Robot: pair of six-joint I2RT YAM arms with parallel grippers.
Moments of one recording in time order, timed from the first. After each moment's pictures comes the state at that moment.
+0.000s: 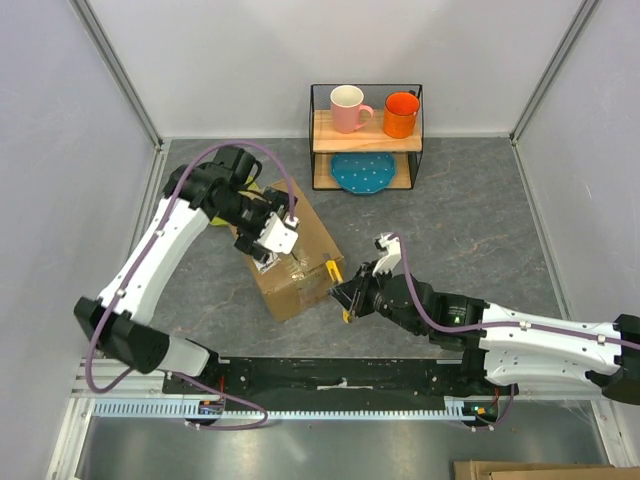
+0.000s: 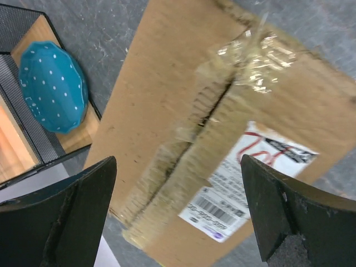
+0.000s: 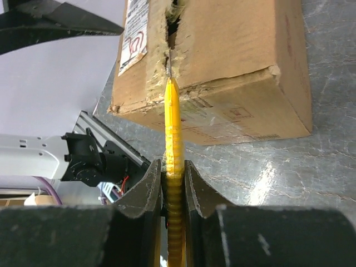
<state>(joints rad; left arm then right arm) -0.42 1.37 1.54 -1.34 0.59 1.67 1.26 0.95 0.71 -0.09 0.40 0.86</state>
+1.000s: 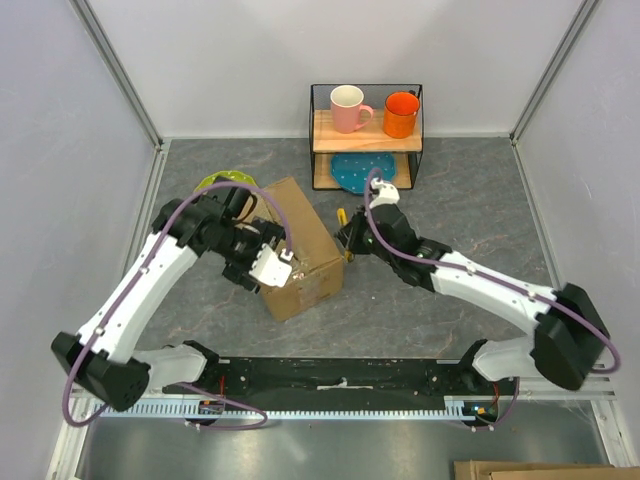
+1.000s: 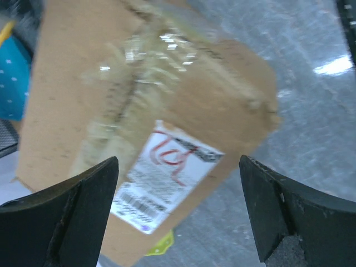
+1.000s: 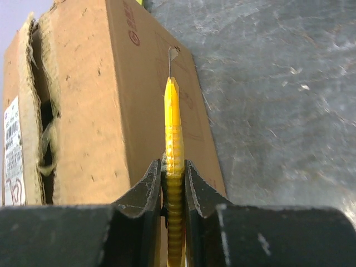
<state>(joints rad) -0.49 1.25 1.38 -1.31 0.45 1.60 0.80 1.29 0.88 -0.05 0.22 0.73</state>
